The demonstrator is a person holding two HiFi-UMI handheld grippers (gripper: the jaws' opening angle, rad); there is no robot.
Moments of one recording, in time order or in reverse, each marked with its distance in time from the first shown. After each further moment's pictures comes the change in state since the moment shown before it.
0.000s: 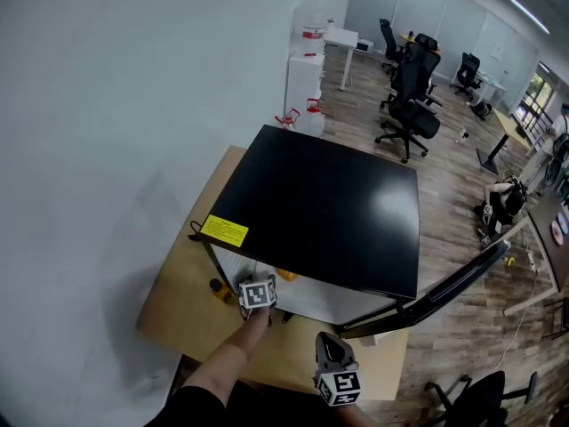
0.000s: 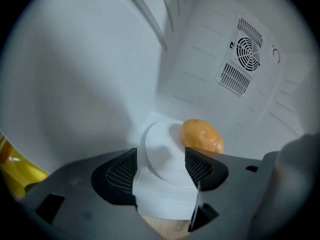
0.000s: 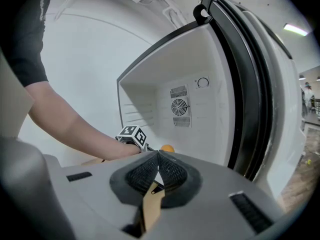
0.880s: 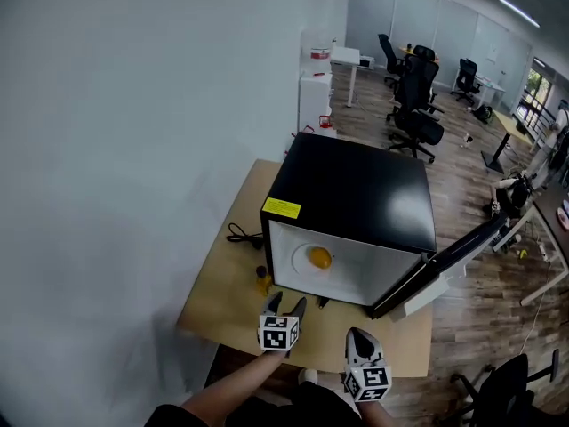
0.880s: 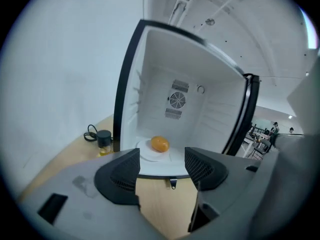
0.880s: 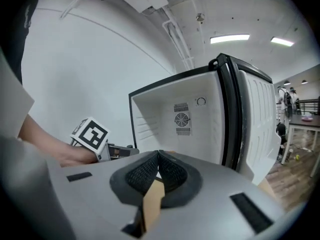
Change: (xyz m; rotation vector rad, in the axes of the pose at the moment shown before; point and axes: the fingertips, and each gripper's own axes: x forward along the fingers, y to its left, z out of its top) left arm -0.211 -0.028 -0.016 0.255 -0.256 -0.253; right arm -0.065 0.069 0.019 0.027 -0.092 -0.122
